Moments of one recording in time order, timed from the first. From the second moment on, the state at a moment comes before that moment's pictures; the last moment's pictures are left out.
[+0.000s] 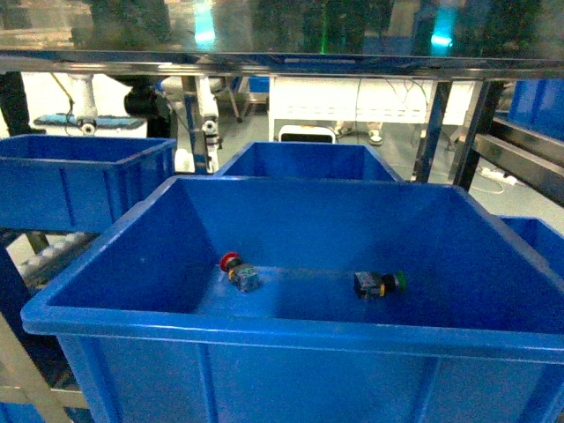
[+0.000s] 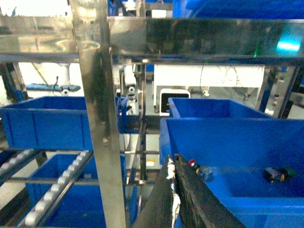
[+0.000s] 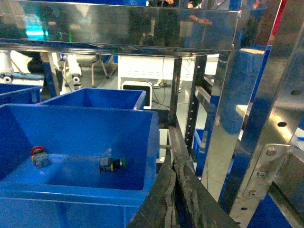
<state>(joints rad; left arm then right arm) 0.00 0.01 0.02 0.00 0.00 -0.01 0.00 0.00 0.01 0.00 0.00 0.00</state>
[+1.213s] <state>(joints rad) 0.00 0.01 0.01 0.00 0.00 -0.01 0.00 0.00 0.01 0.00 0.00 0.00</state>
